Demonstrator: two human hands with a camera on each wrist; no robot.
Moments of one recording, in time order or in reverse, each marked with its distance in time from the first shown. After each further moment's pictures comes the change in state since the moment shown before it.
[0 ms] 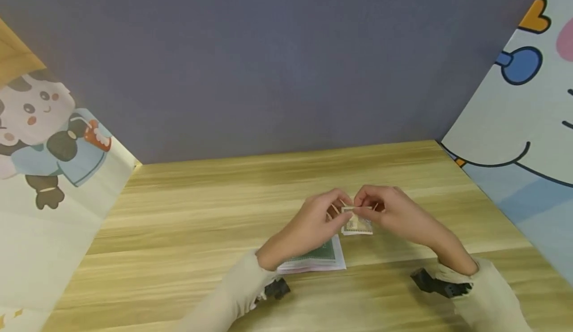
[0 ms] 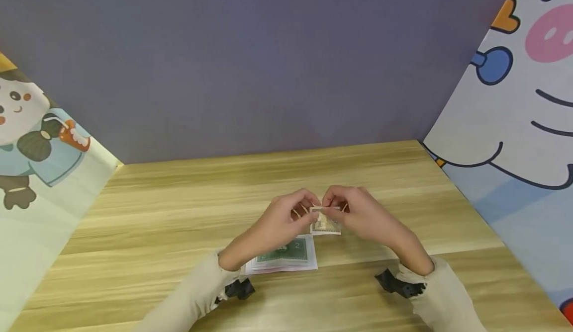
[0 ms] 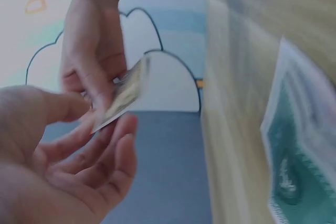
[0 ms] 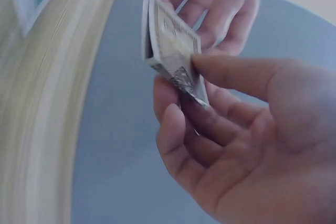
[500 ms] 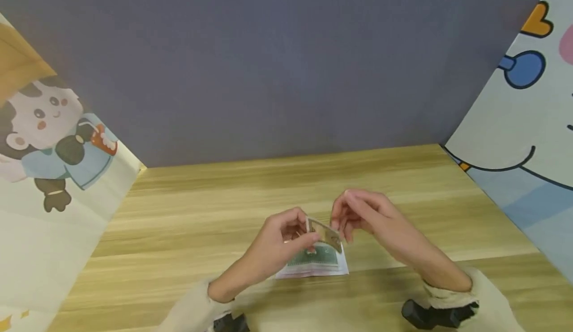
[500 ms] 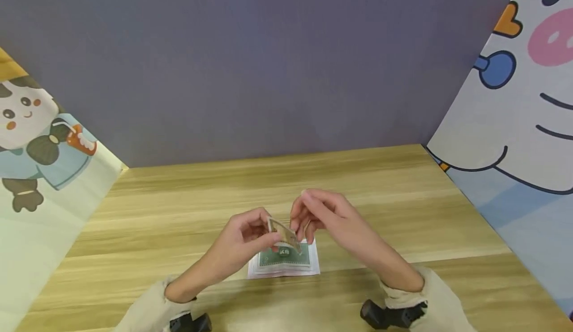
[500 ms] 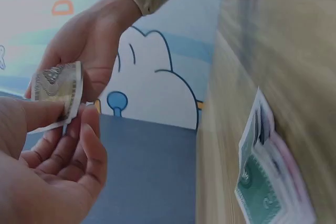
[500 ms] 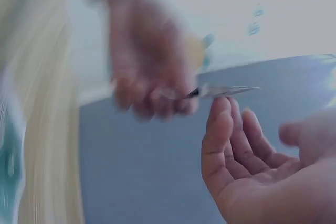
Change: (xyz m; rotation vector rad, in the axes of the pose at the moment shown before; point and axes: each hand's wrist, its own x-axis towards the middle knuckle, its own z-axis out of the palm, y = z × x) left_hand -0.069 0.009 -0.034 -0.370 0.103 -0.083; right_hand 0.000 -0.062 0.022 0.635 -0.016 -0.128
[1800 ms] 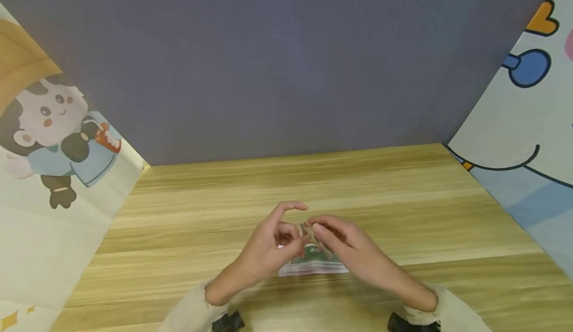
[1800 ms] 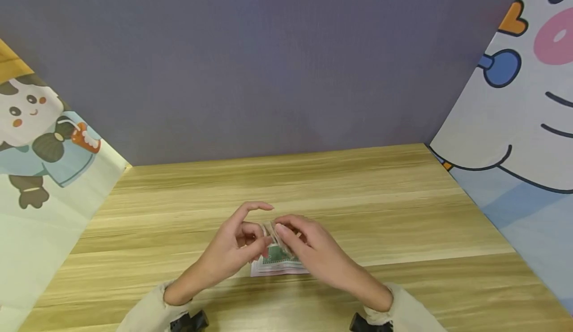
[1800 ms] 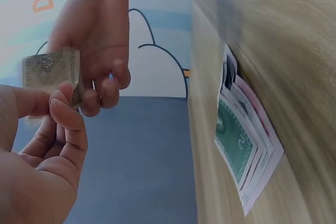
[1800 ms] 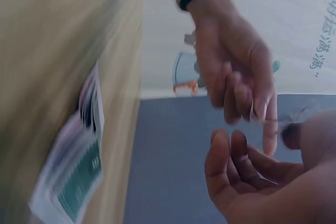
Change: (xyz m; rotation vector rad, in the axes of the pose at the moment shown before) left_hand -0.016 -0.014 -0.016 0.064 -0.029 0.099; right_hand -0.004 0.042 0.048 -0.266 0.063 0.150
